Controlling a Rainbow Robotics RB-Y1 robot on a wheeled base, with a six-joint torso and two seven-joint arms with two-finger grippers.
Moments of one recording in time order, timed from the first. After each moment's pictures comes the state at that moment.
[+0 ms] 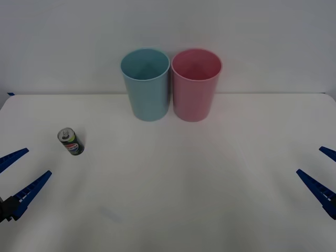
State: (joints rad) right arm 0.35 -0.40 -0.52 -1.66 0.96 -1.22 0.00; left arm 0.35 0.40 0.52 -1.66 -0.96 -1.22 0.00
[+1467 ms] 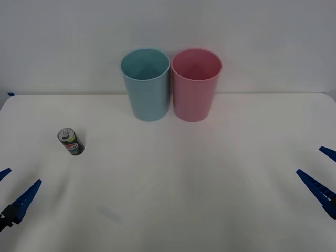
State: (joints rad) right arm 0.35 -0.40 -0.52 -1.66 0.96 -1.22 0.00; left arm 0.43 0.39 0.47 -1.56 -0.95 -0.94 -0.14
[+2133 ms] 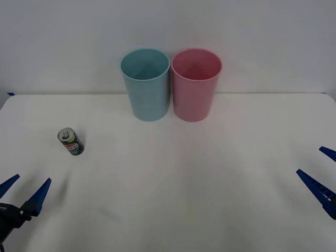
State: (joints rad) right arm 0.35 -0.40 -0.52 -1.66 0.96 -1.22 0.00; left arm 0.43 0.36 0.33 -1.56 -0.90 -0.69 -0.16
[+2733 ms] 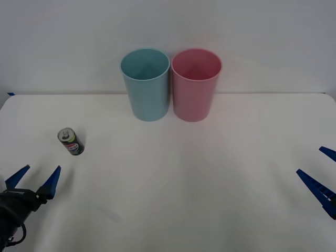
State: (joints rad) right arm 0.35 -0.40 -0.52 -1.66 0.96 -1.22 0.00; left arm 0.28 0.29 0.34 -1.45 -0.97 -0.63 -0.18
